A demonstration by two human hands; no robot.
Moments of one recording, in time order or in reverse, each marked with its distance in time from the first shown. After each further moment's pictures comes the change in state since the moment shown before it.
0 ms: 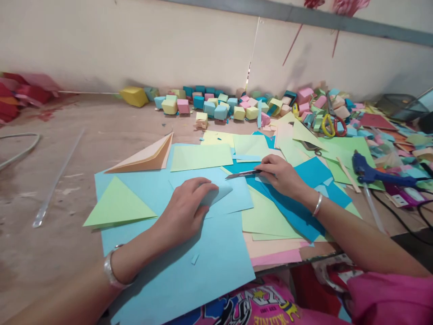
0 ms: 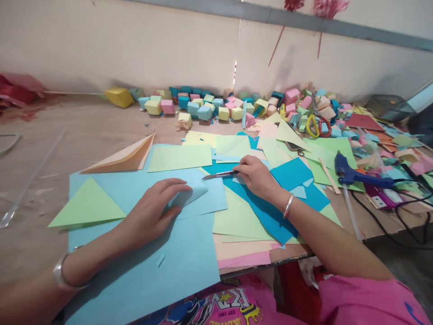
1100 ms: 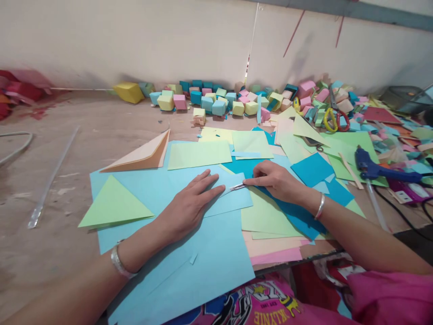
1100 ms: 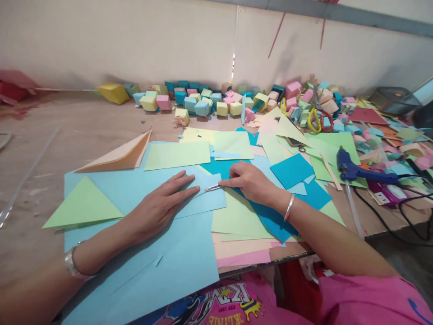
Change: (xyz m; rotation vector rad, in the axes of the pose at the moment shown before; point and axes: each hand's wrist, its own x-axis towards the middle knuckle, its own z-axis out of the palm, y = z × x) left_hand 0.009 -0.013 0.011 0.086 -0.097 0.162; right_hand -0.002 -0.016 -0.003 -0.010 -0.200 -0.251
